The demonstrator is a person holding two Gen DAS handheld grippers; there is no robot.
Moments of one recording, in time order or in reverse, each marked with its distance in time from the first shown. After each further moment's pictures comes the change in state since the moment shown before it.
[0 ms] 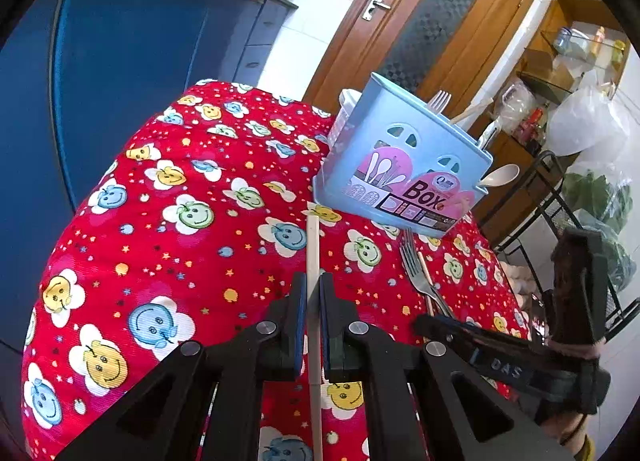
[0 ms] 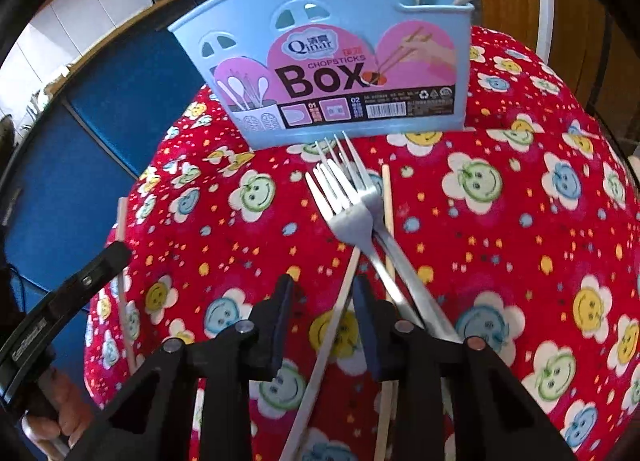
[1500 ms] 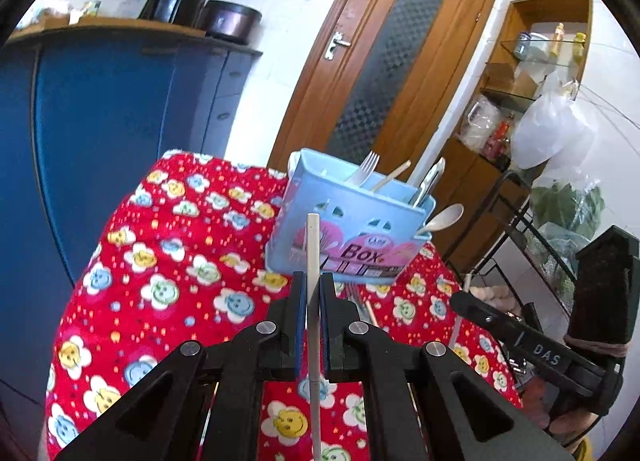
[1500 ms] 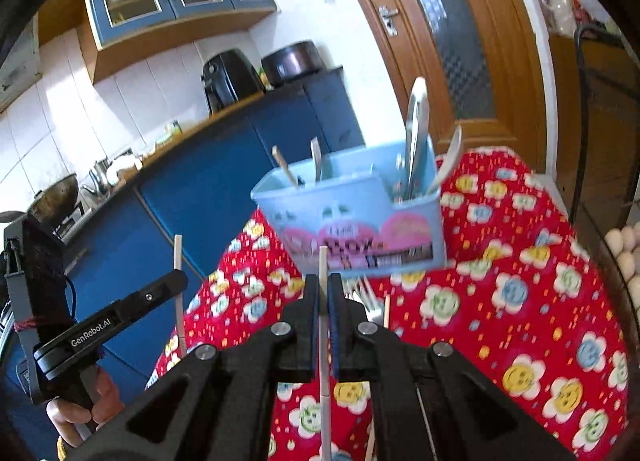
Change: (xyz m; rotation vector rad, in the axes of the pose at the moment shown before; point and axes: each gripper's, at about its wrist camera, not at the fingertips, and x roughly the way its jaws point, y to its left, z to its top) left arm -0.044 -0.050 0.035 0.105 -0.149 -0.054; right arm -0.126 -0.014 0.013 -0.022 -0.439 0.174
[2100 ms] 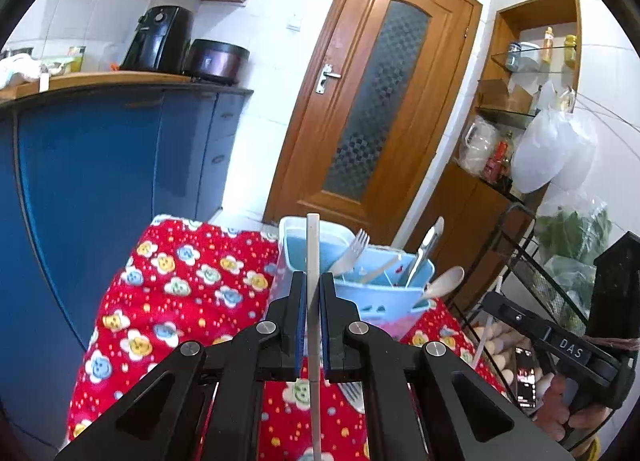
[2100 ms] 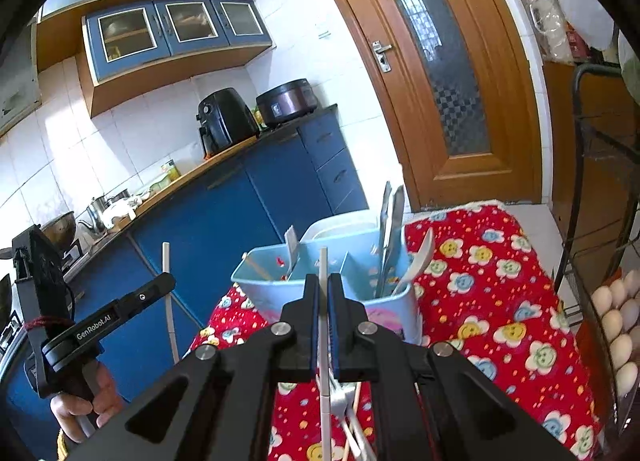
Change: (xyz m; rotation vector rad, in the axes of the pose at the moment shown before) left arm 0.015 -0.023 0.062 0.060 -0.110 0.021; right arm -0.004 -0.025 0.057 -0.005 -0.108 -0.015
